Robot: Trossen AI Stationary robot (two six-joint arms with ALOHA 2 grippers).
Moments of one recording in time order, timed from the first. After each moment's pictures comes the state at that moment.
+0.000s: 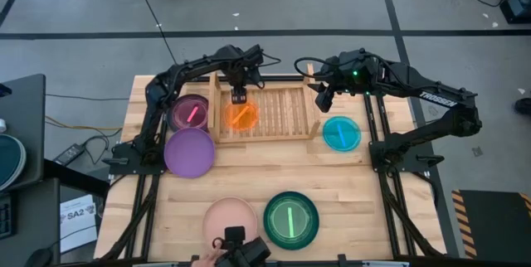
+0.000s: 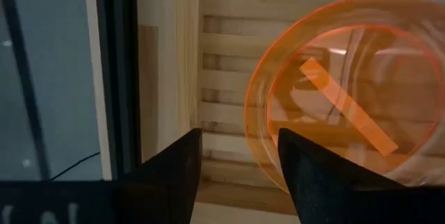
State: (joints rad) left arm 0.62 2.15 1.84 -1.12 -0.13 0.56; right arm -0.26 1.20 1.43 -0.83 0.26 0.09
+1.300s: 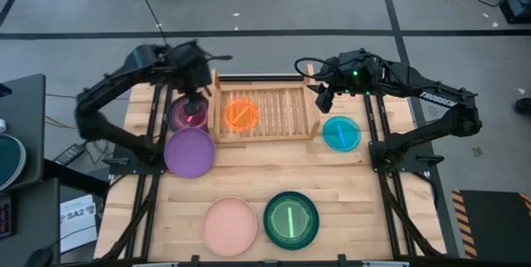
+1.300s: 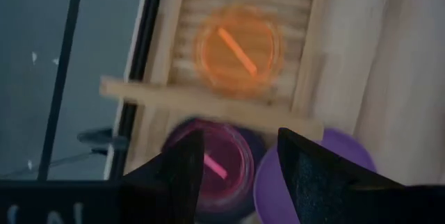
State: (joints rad) left arm 0.46 1.39 1.72 -1.47 -0.11 0.27; right arm -0.26 1.20 1.43 -0.83 0.23 0.09
